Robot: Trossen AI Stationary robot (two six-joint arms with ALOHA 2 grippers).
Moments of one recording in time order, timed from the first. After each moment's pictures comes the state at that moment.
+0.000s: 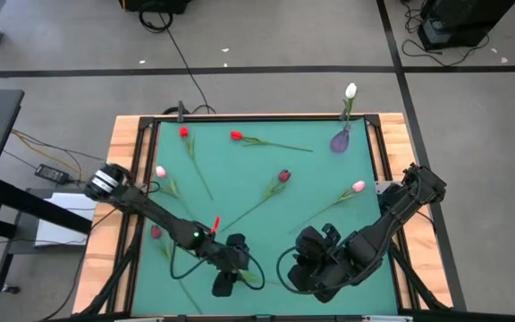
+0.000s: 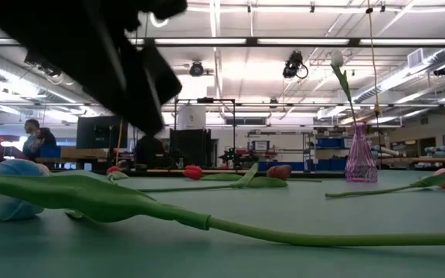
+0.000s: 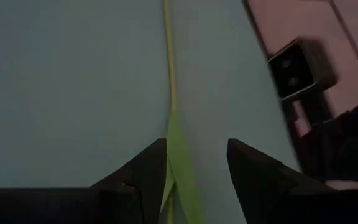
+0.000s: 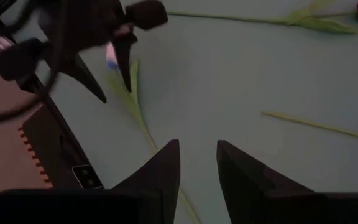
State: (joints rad) left arm -0.52 1.81 1.06 -0.02 0.00 -0.40; right arm 0.69 1.81 1.75 -1.18 0.48 1.40
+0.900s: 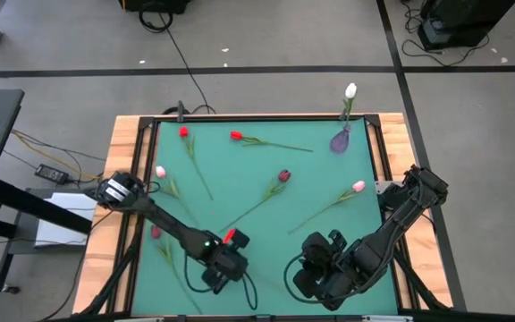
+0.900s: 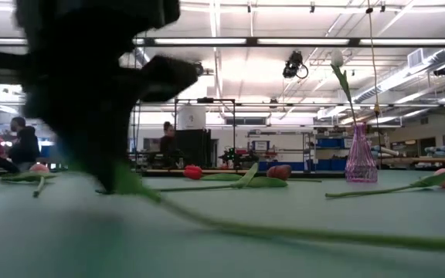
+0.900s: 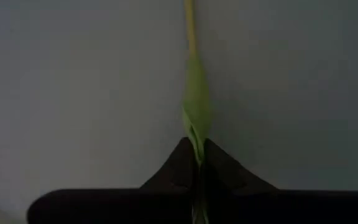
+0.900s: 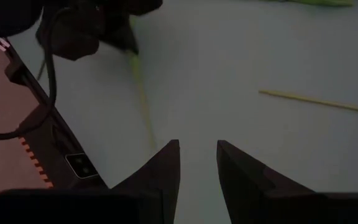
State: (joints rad) left arm -0.54 1.92 1.27 -0.57 -0.21 0.19; right arm 0.75 1.81 1.71 -1.19 0.48 1.50
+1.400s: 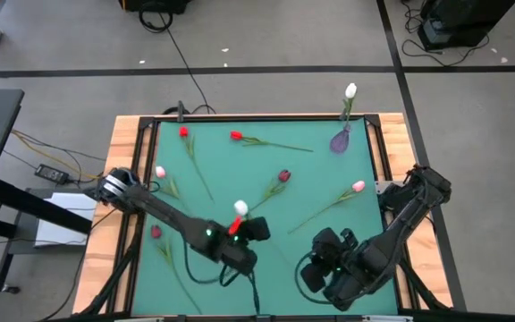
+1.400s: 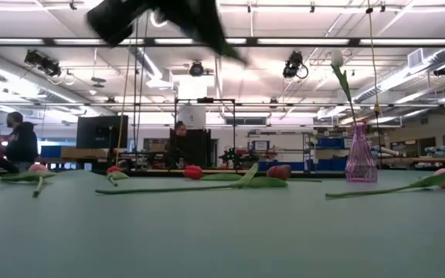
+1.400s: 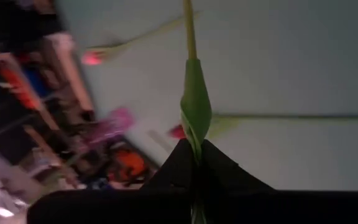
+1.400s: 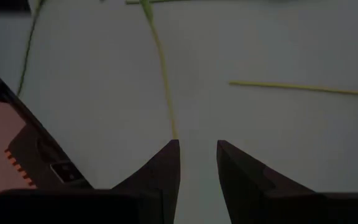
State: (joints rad) left arm -0.47 1.86 1.56 -0.78 -0.76 1.06; right arm 0.79 1.77 1.71 -1.33 0.50 1.68
